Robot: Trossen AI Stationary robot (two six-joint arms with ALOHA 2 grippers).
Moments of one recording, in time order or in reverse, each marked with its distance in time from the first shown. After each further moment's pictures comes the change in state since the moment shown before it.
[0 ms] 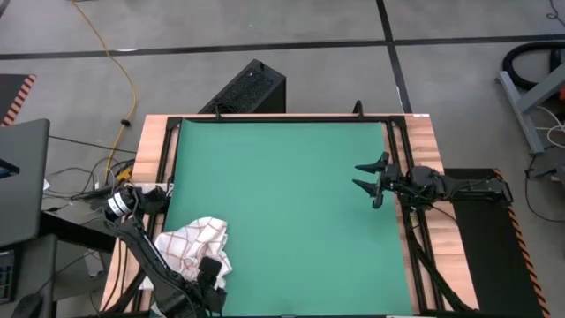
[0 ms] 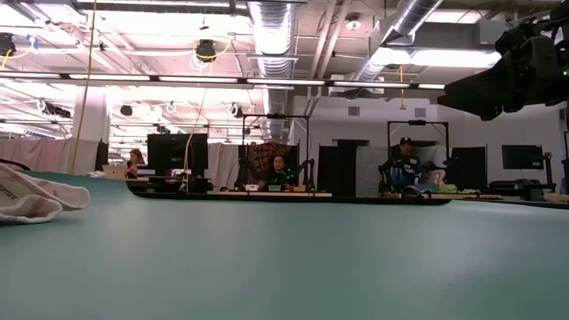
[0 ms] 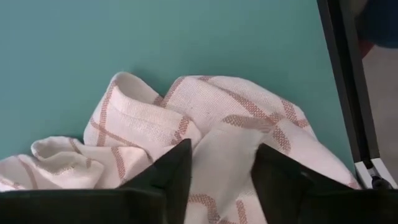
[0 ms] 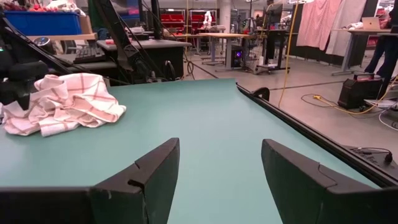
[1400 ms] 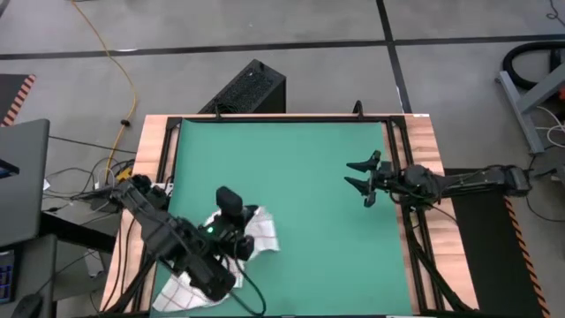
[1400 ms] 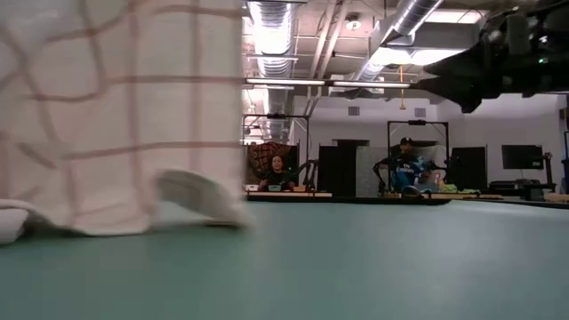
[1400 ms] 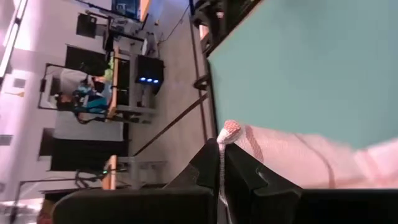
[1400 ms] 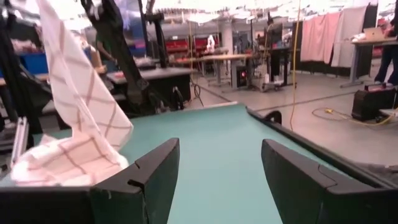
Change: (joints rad) left arm 0.295 -0.022 0.810 -0.459 -0.973 0.704; right arm 0.005 0.457 -0.002 0.575 -0.016 0.051
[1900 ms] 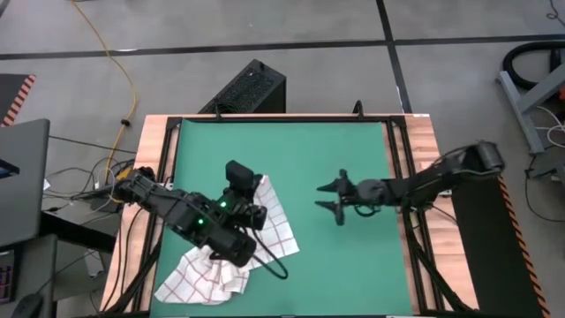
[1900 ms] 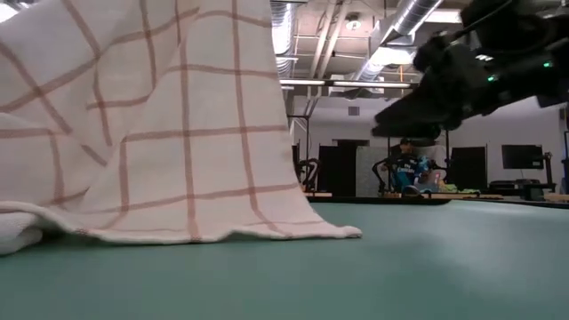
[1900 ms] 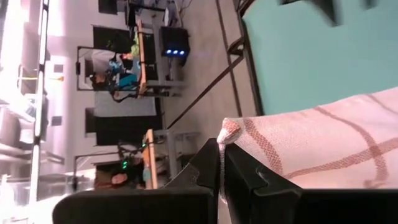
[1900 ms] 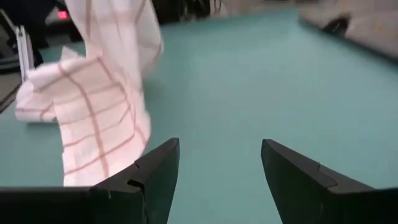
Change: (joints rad) left arm 0.149 0.001 0.019 -0.014 -0.084 0.201; right arm 0.149 0.787 0.243 0.189 0.008 0.163
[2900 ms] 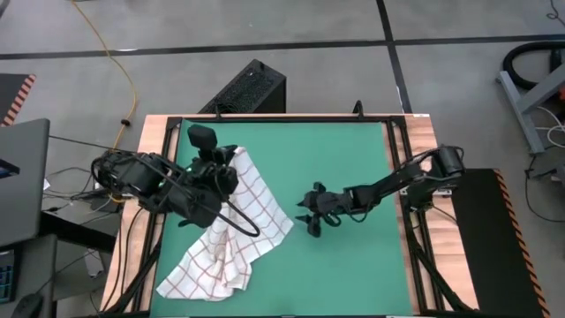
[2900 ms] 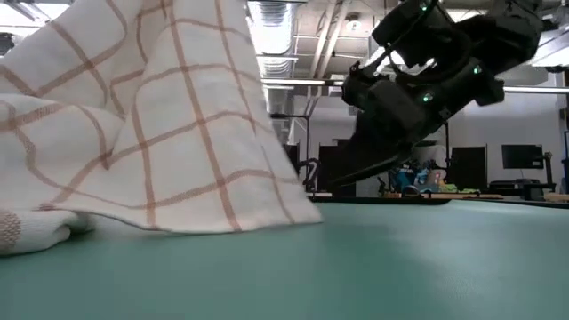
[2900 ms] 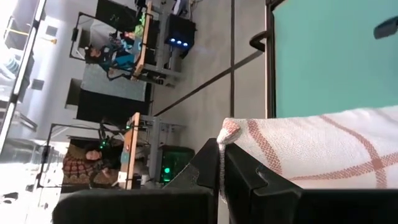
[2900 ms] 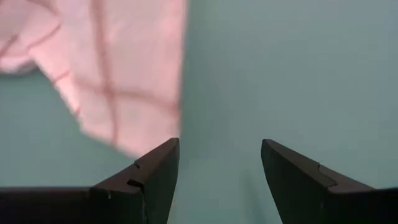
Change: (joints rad) left arm 0.061 -0.200 -0.004 -0.054 0.026 -0.086; right arm 0.021 0.371 0.378 -0.337 -0.085 0.076
